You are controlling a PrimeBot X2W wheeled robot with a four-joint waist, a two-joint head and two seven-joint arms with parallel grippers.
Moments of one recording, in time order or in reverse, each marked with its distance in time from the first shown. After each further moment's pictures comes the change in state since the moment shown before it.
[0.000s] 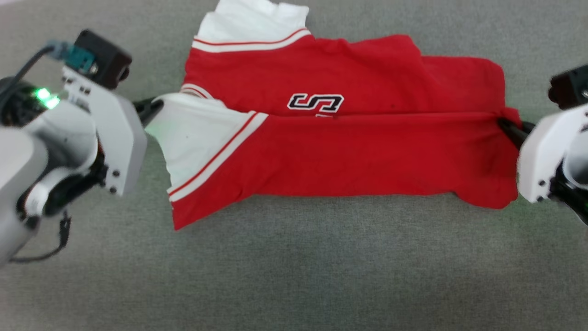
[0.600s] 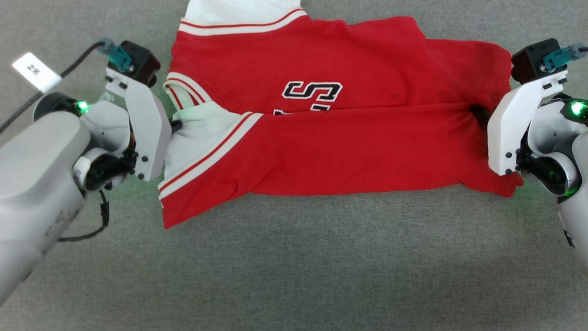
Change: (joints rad) left arm -0.038 -0.267 -0.061 0.503 -0.052 -0.174 0.050; right arm -0.219 0.058 0.166 0.328 0.022 0.000 -0.066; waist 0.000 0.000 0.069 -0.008
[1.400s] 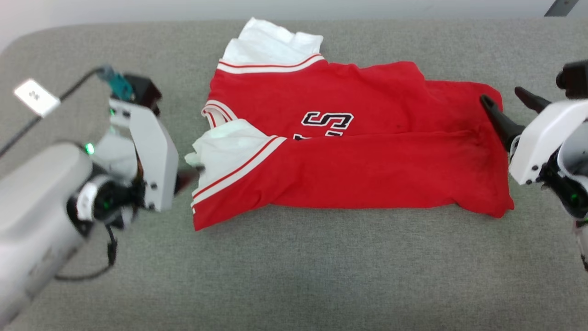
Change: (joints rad) left arm 0.101 0.083 0.045 -0.243 -0.164 0.198 0.124; right arm 0.116 -0.025 -0.112 -0.090 0.032 0.000 -0.244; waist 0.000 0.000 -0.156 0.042
